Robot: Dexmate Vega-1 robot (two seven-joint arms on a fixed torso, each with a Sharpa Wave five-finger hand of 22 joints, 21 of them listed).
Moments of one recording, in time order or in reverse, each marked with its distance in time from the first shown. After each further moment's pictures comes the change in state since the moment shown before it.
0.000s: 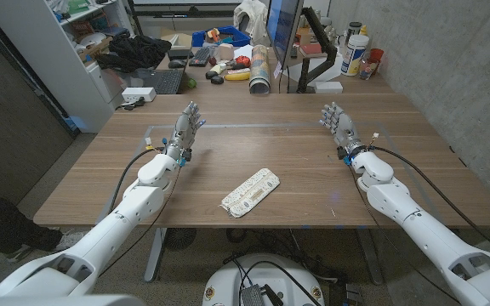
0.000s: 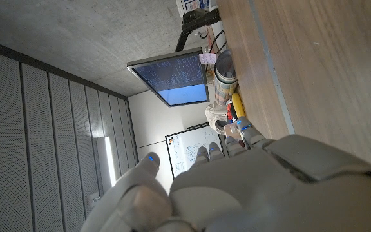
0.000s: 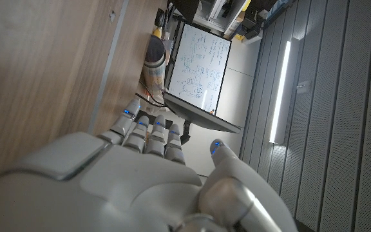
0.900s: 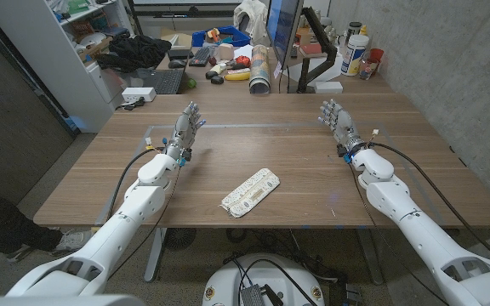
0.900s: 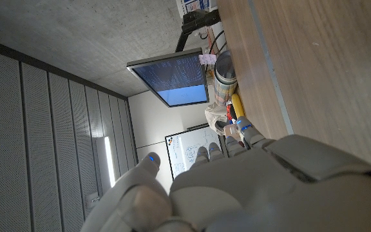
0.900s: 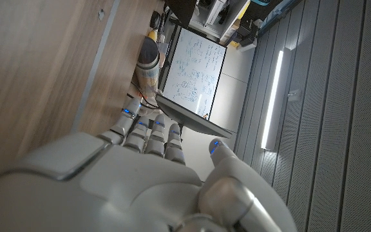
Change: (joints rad) left arm 0.016 -0.089 -0.112 0.016 0.087 0.041 -0.066; left_hand 0.000 0.000 0.000 0.000 0.000 0.000 0.000 0.000 0.000 0.000 0.000 0.000 0.000 0.000 0.000 0.000 0.000 0.000 0.000 0.000 0.000; right arm -0.028 0.067 0.107 -0.041 -0.140 -0.042 0.065; right_hand 0.000 0.000 0.004 -0.004 0.004 0.004 -0.004 0.000 0.000 0.005 0.005 0.000 0.000 0.000 0.000 0.000 0.000 0.000 0.000 0.001 0.000
